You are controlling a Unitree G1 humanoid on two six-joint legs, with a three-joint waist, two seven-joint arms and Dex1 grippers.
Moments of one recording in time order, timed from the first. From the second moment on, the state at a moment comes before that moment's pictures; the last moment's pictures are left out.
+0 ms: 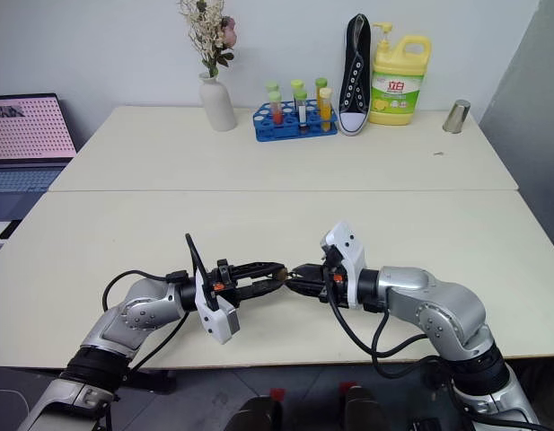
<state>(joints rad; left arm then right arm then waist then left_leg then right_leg) -0.35 0.61 -0.19 0.26 0.33 -1.04 -0.60 -0.41 -0.48 0.21 -0.46 0.73 0.97 0.55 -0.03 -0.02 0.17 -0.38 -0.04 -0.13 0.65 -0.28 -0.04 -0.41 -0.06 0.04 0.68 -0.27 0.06</state>
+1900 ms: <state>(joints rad) -0.41 0.67 -0.23 0.27 0.54 -1.11 -0.36 -0.61 -0.26 -0.21 -0.02 1.36 1.61 0.10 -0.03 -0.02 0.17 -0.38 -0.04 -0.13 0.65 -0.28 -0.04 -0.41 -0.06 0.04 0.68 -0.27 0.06</state>
